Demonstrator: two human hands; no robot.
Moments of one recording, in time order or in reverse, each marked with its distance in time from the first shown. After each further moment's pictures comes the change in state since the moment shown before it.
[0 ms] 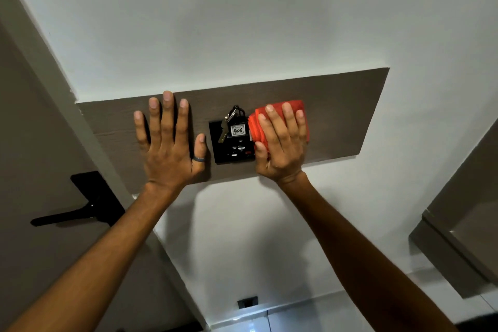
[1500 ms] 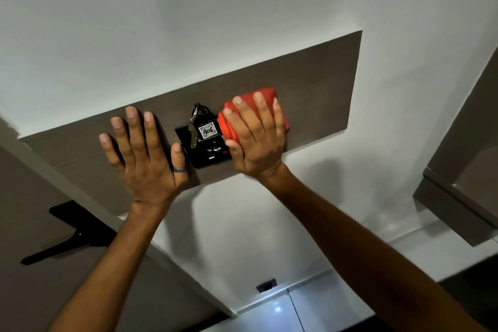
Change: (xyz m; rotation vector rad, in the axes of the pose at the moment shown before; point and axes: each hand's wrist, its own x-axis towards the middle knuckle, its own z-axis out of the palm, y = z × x) left_hand 0.000 0.013 0.000 -0.032 -0.010 0.015; right_hand -0.006 -0.012 0.006 -0.009 -0.035 0.172
